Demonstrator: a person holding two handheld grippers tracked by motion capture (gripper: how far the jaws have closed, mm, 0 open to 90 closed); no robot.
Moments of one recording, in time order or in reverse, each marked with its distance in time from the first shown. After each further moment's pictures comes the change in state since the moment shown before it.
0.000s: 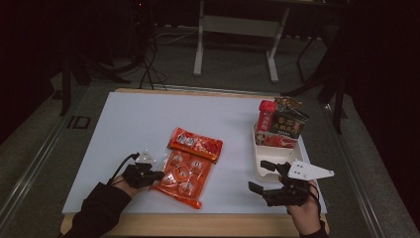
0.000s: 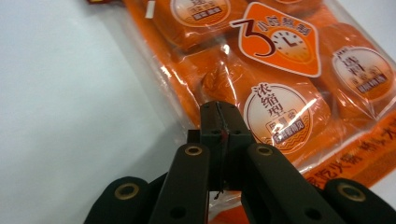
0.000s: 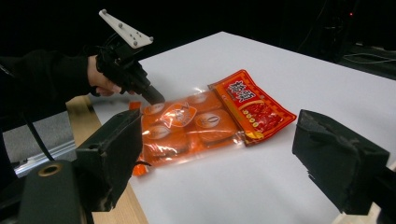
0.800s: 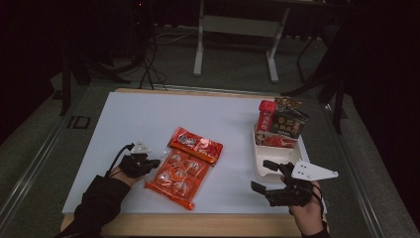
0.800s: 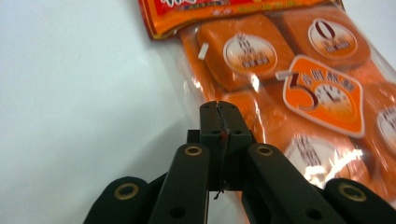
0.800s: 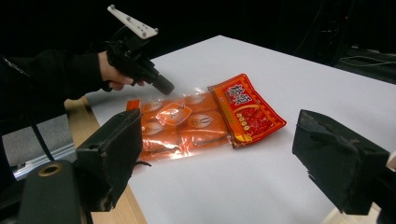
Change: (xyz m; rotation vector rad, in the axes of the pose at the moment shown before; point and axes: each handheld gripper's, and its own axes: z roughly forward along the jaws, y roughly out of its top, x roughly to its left) left arm 0.027 0.008 -0.007 -0.063 0.080 -0.028; right arm -0.001 0.000 -0.006 -0.013 -0.008 0.003
